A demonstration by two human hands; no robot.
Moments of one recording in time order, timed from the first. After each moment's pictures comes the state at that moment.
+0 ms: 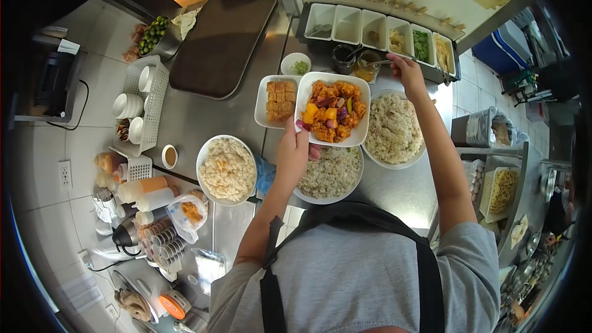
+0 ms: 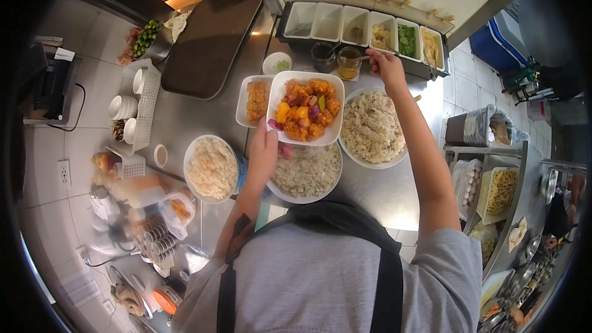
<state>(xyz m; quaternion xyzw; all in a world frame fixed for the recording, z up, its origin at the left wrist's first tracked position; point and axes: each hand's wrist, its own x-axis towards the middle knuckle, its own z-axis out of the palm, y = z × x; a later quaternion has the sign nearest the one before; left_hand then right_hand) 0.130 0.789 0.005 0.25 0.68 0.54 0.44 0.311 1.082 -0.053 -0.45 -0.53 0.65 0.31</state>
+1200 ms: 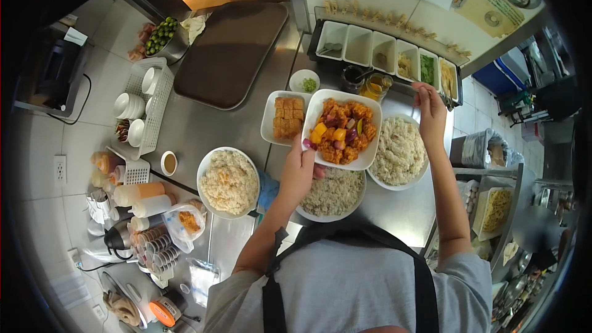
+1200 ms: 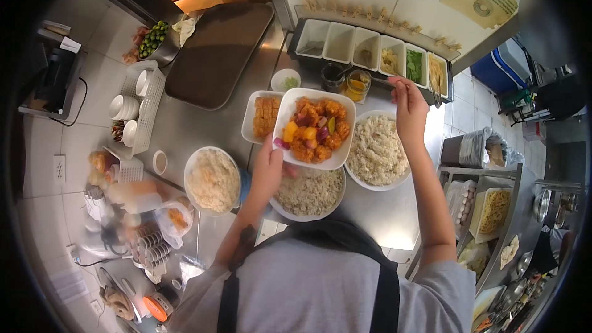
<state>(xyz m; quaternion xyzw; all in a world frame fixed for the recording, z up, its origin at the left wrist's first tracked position) 0.124 0.787 0.008 0.24 0.66 0.55 0.45 0.324 1.018 0.023 -0.43 -0.69 0.42 0.41</state>
